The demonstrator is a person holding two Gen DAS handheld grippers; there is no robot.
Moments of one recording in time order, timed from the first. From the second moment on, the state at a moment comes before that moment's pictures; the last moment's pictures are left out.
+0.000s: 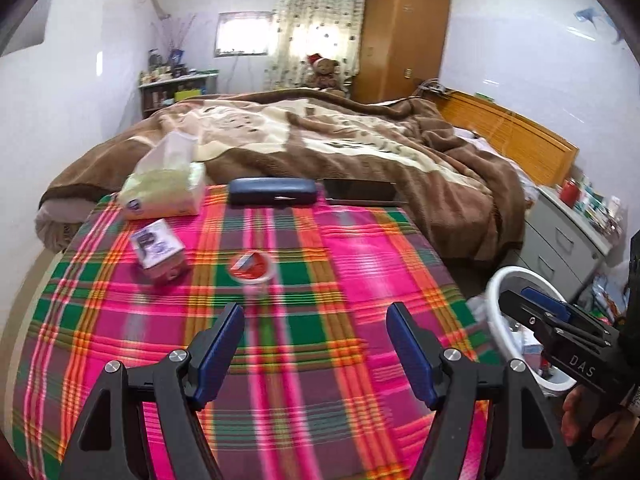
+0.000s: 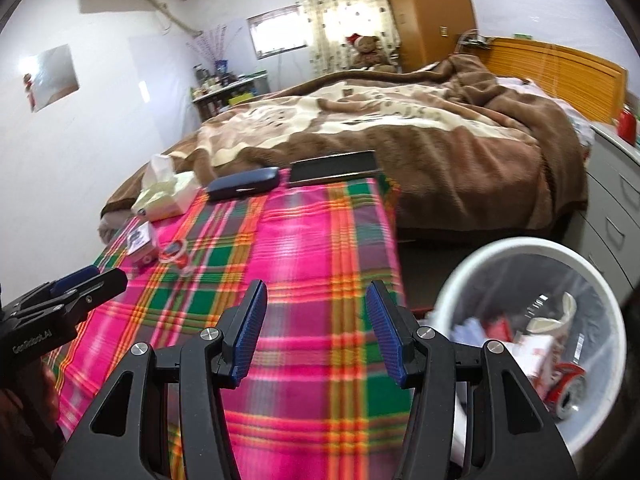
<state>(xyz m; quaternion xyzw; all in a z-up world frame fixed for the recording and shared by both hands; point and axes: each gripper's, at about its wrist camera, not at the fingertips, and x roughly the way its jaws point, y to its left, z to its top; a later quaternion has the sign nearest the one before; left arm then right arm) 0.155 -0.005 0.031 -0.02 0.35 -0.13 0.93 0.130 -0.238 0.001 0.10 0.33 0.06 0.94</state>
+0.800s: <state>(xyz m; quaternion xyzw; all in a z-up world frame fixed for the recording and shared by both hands) 0.244 0.131 0.005 -0.07 0.39 -0.04 0.92 0.204 -0.112 -0.025 0.06 0.38 0.17 0.91</state>
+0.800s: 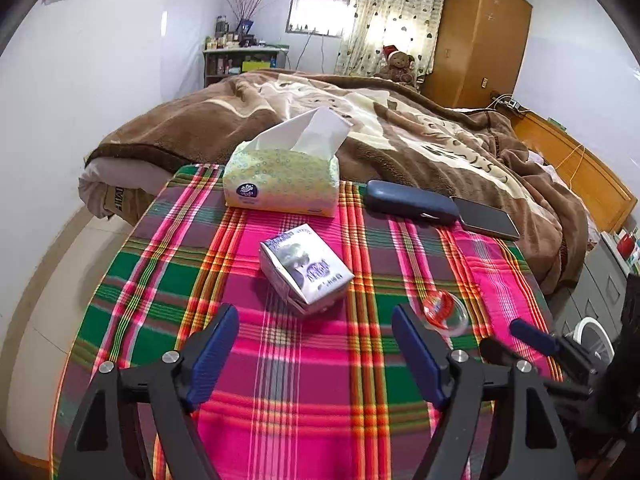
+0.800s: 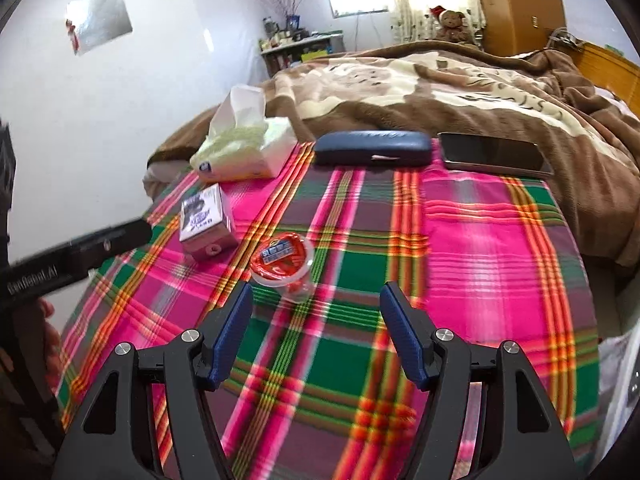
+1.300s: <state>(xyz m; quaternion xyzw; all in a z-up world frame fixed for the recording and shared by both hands) 0.315 0.133 -0.022 -0.09 0.43 -0.04 0.90 0.237 -0.078 -0.042 0.02 0.41 0.17 0.90</state>
